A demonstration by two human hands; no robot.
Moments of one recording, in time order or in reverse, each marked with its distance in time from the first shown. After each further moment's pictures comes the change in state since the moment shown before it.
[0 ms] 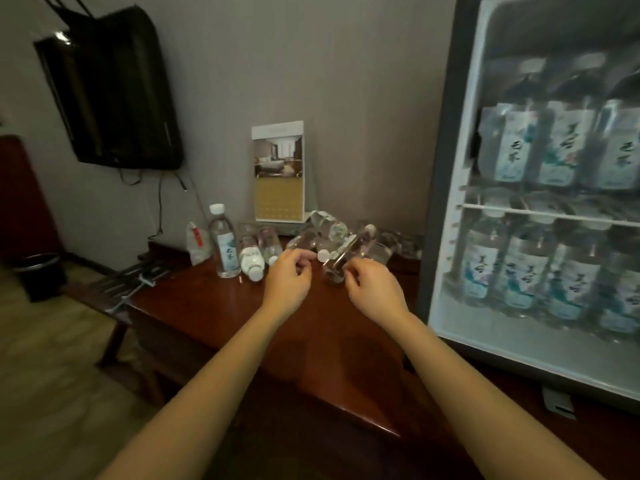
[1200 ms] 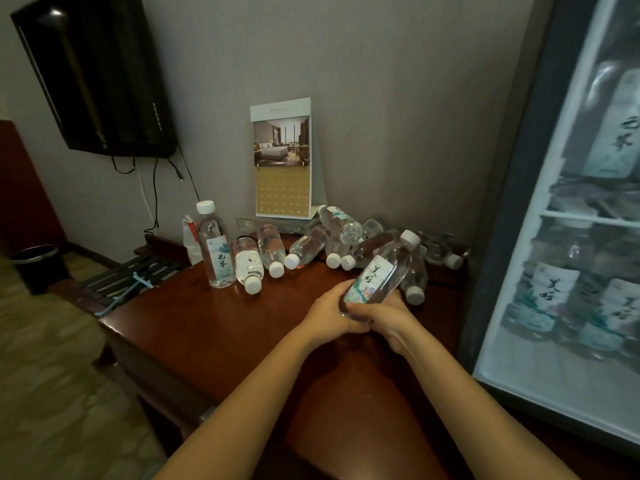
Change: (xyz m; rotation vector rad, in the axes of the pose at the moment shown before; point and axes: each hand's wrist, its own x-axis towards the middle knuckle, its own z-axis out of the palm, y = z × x) left_hand 0.039 -0.077 0.087 -0.319 -0.539 -0.229; right_hand 0.037 0.047 0.073 1.061 -0.209 0.787
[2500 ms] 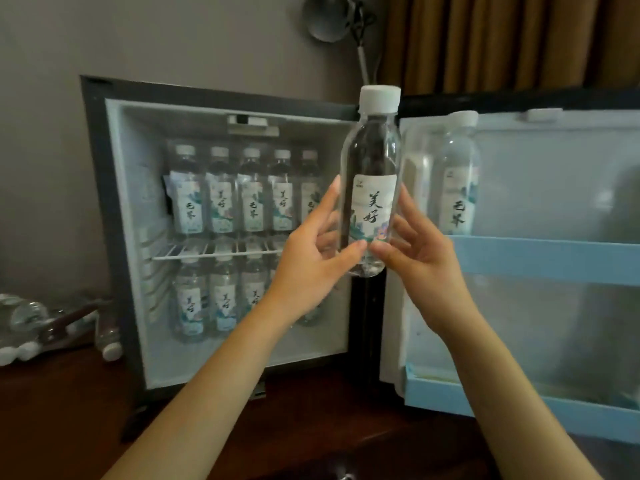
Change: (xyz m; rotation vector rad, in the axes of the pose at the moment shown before) left_hand -0.189 0.352 0.248 -0.474 -0.421 0.911; right_hand -0.431 -0.160 -0.241 -0.425 0.562 -0.956
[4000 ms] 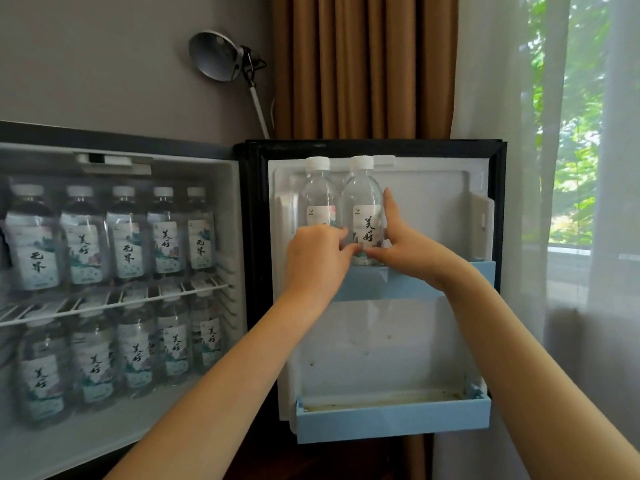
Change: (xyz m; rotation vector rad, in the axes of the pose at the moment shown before) left_hand 0.075 0.033 0.145 0.610 0.052 0.164; right_hand 0.028 -0.053 -0.150 -0.745 -0.038 0.440
